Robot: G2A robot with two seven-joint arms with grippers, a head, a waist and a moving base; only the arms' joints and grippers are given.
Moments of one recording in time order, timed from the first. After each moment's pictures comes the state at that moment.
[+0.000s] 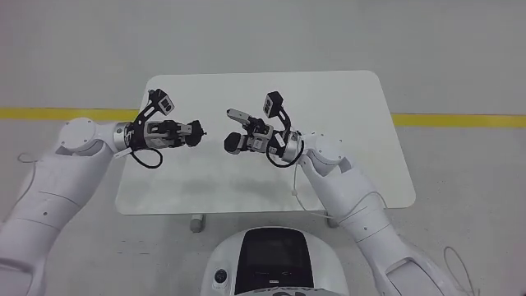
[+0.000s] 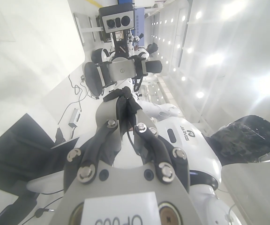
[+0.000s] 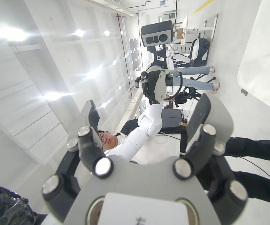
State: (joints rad) left arm 0.98 -0.76 -0.99 -1.24 -0.92 -0.22 -1.35; right arm -1.13 -1.52 1.07 -1.29 0.42 0.01 0.87
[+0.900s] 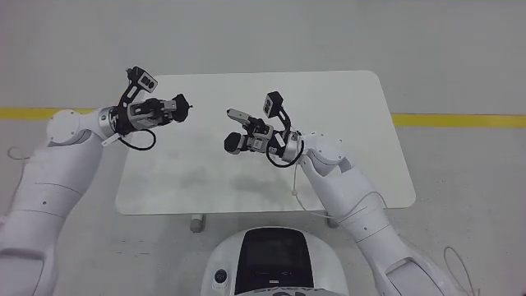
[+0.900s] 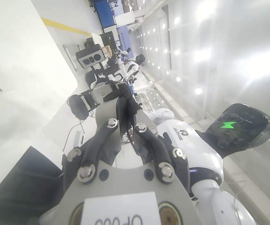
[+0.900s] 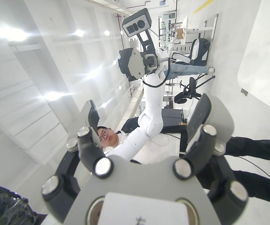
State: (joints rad) left arm 0.94 -0.83 -1.11 -1.13 -0.95 -0.34 -1.37; right arm -1.13 -1.52 1.07 -1.29 0.42 0.01 0.87
